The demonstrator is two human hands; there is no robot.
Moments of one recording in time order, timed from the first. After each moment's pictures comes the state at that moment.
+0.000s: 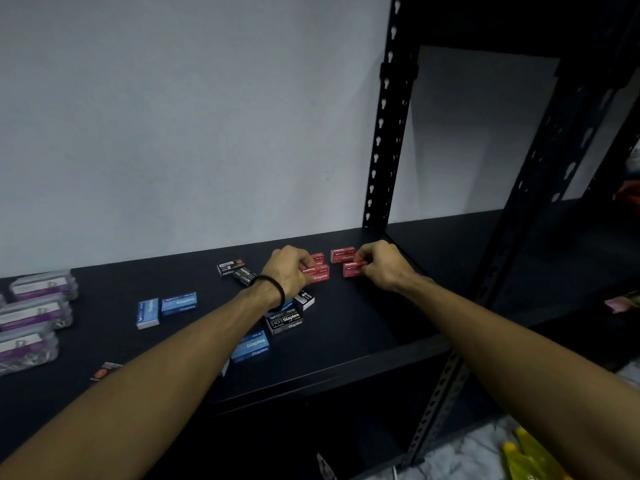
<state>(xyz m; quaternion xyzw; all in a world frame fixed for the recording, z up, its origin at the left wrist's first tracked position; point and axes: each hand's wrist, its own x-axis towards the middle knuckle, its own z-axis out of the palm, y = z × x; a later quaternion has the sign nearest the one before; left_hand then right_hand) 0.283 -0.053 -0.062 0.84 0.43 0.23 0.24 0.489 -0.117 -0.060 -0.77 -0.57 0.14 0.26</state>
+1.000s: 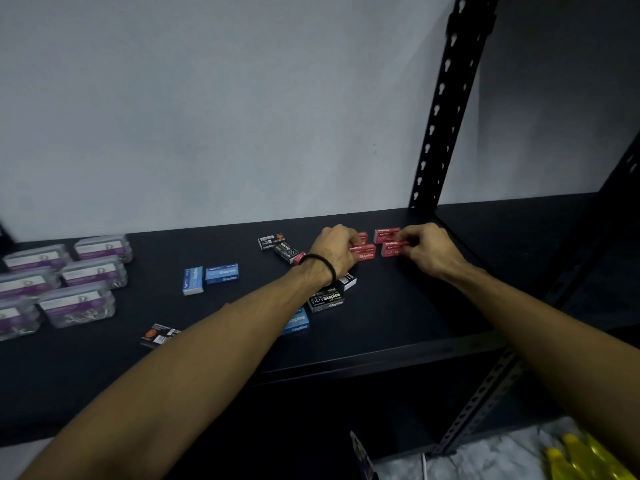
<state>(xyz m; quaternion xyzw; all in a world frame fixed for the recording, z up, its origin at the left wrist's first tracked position) 0.297 -0.047 -0.071 0.84 0.44 0.24 0.21 0.496 -0.101 -0.077 -0.74 -0.59 0.14 0.30</state>
